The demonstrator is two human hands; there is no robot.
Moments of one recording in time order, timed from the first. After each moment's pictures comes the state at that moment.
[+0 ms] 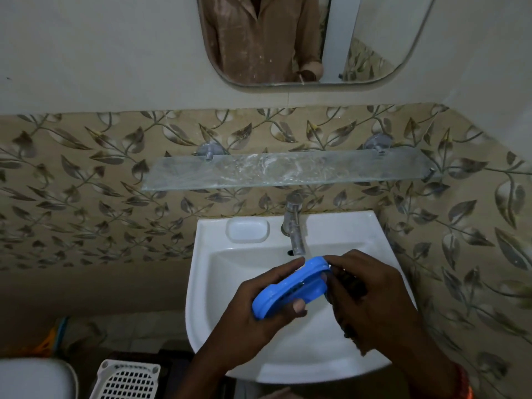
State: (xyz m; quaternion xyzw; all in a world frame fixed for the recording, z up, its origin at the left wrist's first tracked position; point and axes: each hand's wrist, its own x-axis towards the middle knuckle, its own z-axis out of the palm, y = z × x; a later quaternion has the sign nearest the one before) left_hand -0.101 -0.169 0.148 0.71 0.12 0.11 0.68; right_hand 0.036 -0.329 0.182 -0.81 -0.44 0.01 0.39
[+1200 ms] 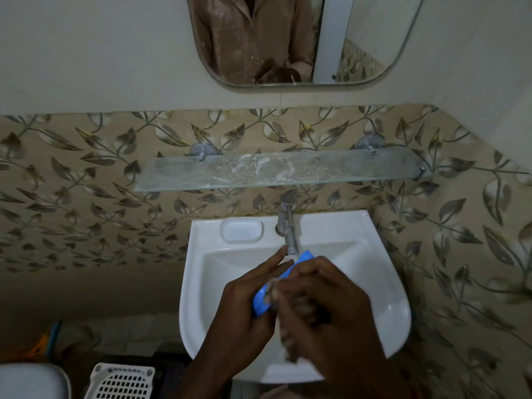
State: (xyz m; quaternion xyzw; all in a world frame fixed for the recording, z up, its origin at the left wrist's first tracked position) left_hand -0.103 -0.175 0.156 0.79 0.10 0.23 0.55; right_hand -0.018 -0.308 0.193 -0.74 -0.45 -0.05 0.50
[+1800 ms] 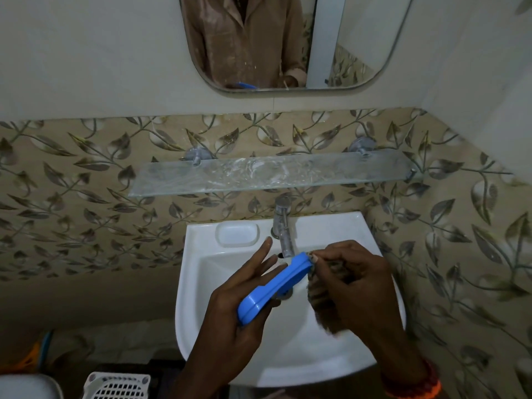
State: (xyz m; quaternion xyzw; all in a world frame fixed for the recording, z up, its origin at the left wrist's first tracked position) left_hand -0.110 -0.175 0.156 0.76 0.07 0.27 0.58; right_hand 0.031 -0.318 0.188 -0.77 -0.29 0.02 0.57
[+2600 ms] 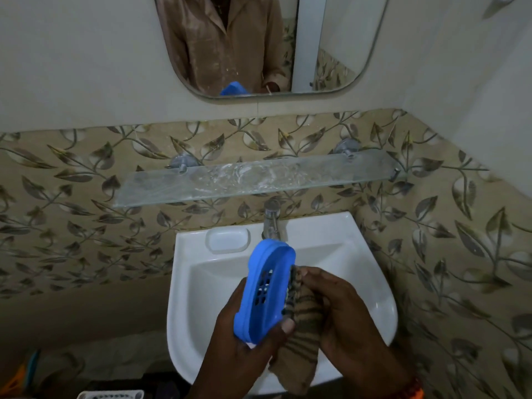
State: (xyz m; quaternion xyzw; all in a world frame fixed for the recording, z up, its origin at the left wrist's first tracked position) left_hand -0.110 -0.197 0.156 0.74 0.13 0.24 0.61; right_hand 0.007 -0.313 0.184 -0.48 0.01 0.40 0.78
